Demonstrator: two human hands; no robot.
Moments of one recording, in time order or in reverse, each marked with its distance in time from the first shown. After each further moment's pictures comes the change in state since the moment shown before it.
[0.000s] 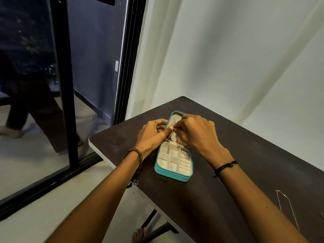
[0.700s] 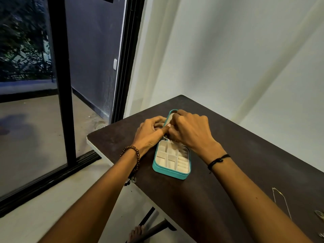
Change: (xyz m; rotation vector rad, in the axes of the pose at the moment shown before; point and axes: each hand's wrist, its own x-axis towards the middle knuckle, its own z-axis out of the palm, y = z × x) left_hand -0.008 0.006 -0.003 -0.005 0.045 -0.002; right_hand 0.003 -0.017 -0.006 -0.138 -0.011 -0.036
